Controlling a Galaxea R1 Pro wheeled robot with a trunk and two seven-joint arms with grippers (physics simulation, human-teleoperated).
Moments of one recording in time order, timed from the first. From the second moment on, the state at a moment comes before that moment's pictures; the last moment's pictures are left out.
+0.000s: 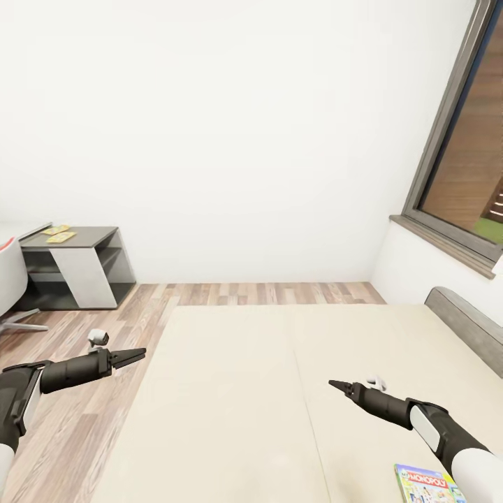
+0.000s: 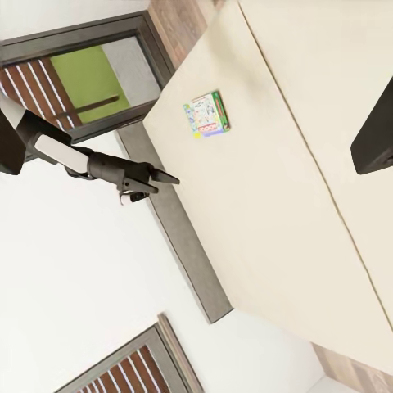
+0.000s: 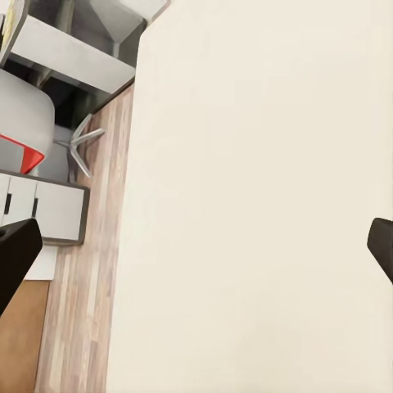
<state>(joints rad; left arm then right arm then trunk) -0.60 0.34 0.38 -0.89 -0.06 0.83 -1.56 -0.65 -0.29 -0.02 -0.36 -0.46 0.45 0.87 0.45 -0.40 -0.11</state>
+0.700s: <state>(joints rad) -0.60 0.34 0.38 -0.89 -0.06 0.83 -1.56 -0.65 -0.29 -0.02 -0.36 -0.46 0.45 0.87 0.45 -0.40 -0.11</state>
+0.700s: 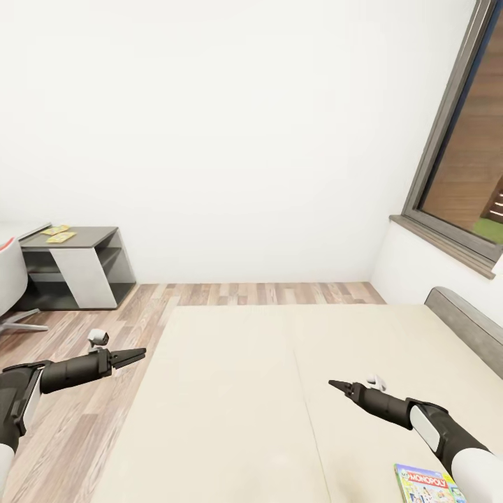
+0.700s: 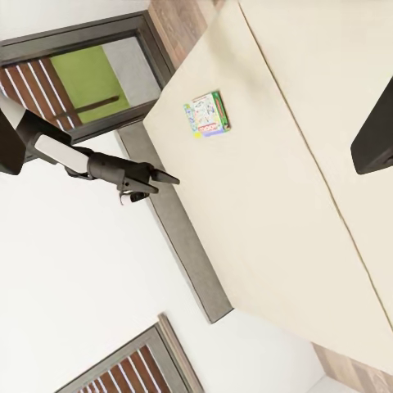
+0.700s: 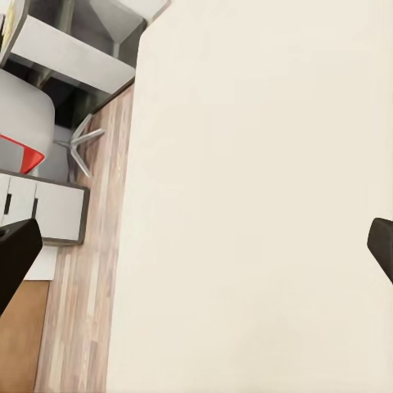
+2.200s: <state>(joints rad) -0.60 0.34 0.38 -0.89 -0.06 0.83 -1.56 -0.66 -0.29 -0.02 -0.36 -0.45 0.45 0.87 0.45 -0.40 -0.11</state>
